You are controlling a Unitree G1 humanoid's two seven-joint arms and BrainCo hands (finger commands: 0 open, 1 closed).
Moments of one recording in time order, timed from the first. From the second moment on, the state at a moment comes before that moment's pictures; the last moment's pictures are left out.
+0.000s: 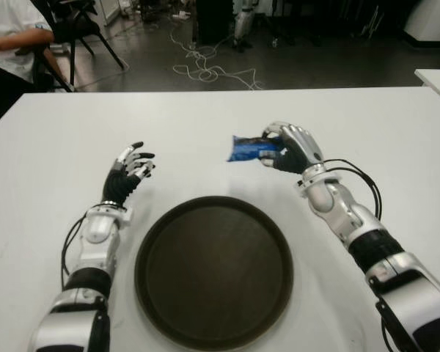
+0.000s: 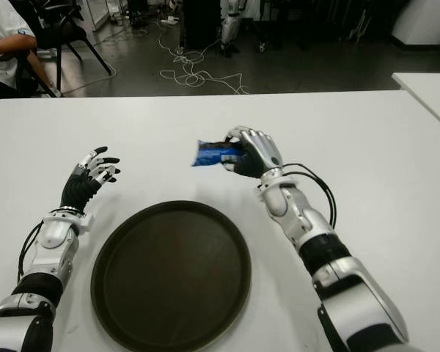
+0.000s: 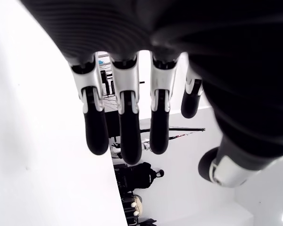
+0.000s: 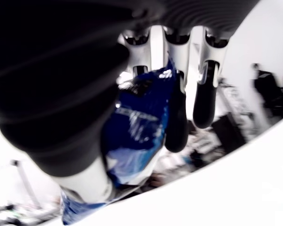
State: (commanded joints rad) left arm -0.47 0.18 0.14 0.99 -0.04 -0.56 -0.15; right arm -0.59 -0.28 0.38 0.67 -0.61 -0.40 -0.37
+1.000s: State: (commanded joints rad) left arm -0.47 0.19 0.15 0.99 -0.05 -0.55 -0.16; right arm -0.53 -0.30 0.37 0.53 -0.64 -0.45 -0.36
